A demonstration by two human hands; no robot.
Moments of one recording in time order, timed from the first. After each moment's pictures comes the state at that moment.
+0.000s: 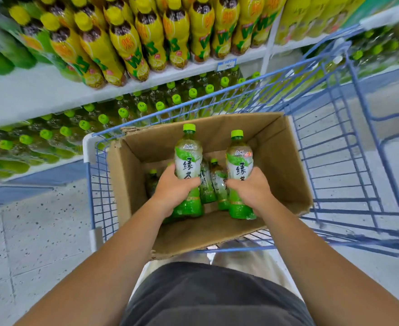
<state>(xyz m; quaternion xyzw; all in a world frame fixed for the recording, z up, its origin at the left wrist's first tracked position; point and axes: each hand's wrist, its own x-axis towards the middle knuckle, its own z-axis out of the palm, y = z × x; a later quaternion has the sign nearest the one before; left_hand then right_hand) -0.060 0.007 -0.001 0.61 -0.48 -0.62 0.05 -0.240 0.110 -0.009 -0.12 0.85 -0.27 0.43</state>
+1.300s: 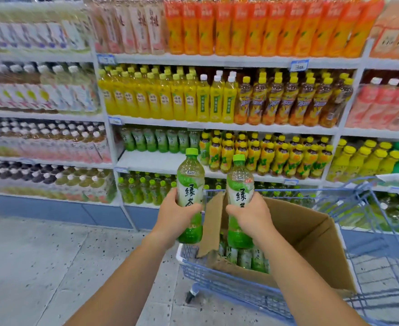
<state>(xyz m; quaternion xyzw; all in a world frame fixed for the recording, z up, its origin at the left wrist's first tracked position) 0.174 0.117 0.228 0.57 -0.49 -0.52 0.41 -0.028 0.127 0.223 -0.40 0.74 -0.38 0.39</state>
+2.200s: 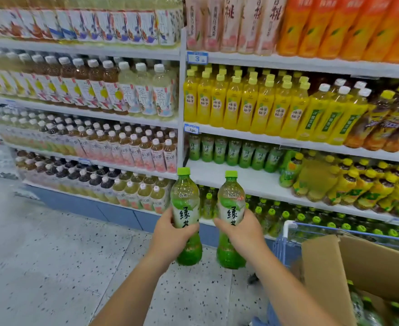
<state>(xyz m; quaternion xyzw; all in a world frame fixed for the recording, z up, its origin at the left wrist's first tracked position) 0.516 -0.023 0.190 0.62 -0.44 -0.50 0.42 0.325 -0.037 0.191 -0.47 0.68 -0.37 0.43</state>
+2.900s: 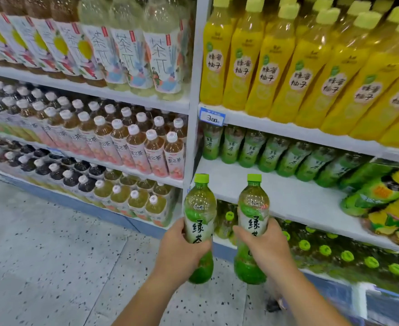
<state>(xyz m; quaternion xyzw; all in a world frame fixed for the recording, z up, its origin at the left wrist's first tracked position) 0.543 -0.240 0.051 0.69 -0.42 -0.49 0.34 0.351 -0.267 0.046 -0.42 0.72 -0.31 0.45</state>
